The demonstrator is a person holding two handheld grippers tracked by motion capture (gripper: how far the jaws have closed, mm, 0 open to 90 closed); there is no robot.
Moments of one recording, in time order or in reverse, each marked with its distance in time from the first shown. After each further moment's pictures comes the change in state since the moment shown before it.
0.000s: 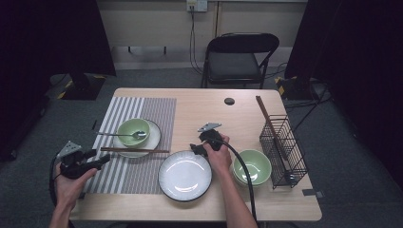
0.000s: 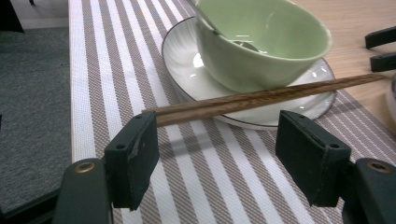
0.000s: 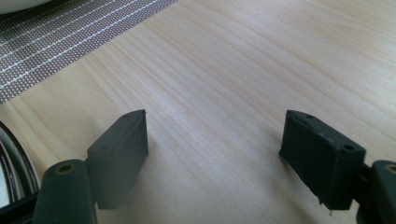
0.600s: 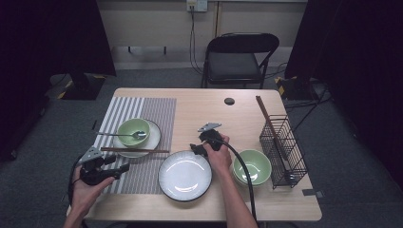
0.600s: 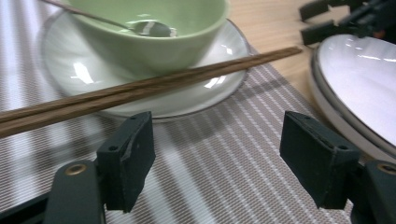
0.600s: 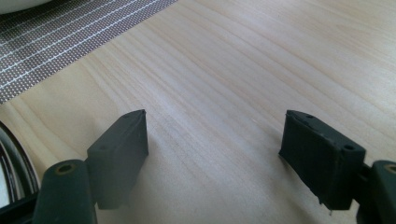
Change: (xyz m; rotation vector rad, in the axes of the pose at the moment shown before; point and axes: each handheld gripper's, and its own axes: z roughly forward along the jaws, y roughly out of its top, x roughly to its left) left arm -0.060 -0.001 0.023 0.076 -0.138 0.067; right arm 0.000 0.000 0.000 0.000 0.000 0.000
